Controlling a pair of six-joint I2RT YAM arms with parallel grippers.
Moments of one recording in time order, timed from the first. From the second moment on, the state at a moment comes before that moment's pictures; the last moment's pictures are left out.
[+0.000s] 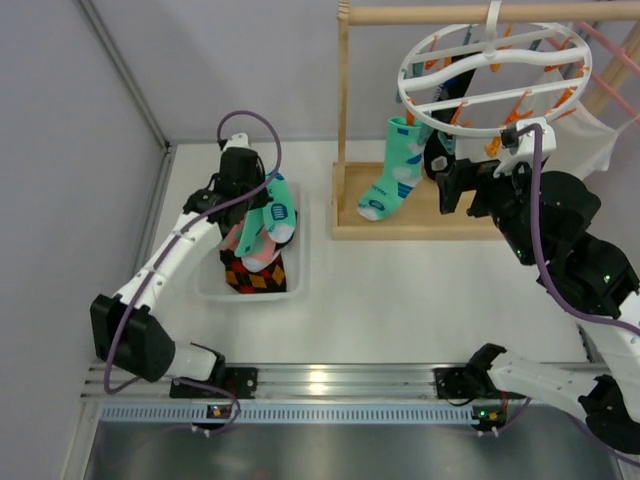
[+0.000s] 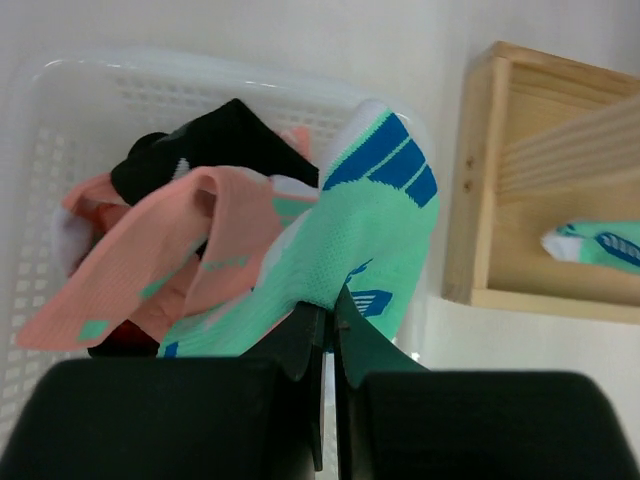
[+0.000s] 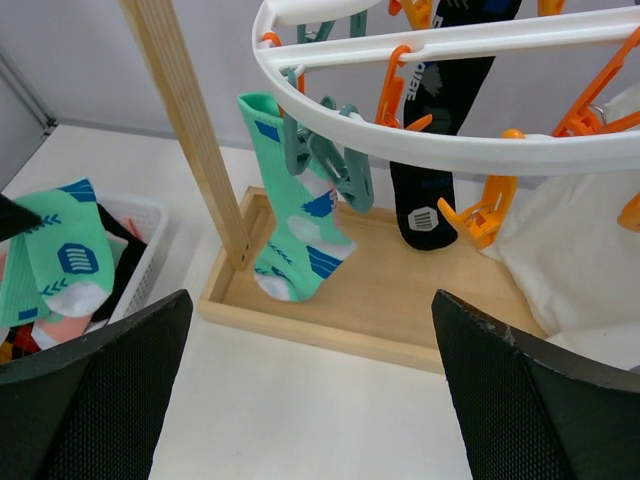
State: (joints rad) left arm -0.39 1.37 1.28 -0.51 -0.27 -0.47; right arm 0.72 0.93 1.54 -0.71 0.49 0.08
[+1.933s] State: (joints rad) left arm -0.78 1.86 1.46 0.06 0.14 -0.08; right arm 0.72 0.48 1.31 -0.68 0.25 0.10
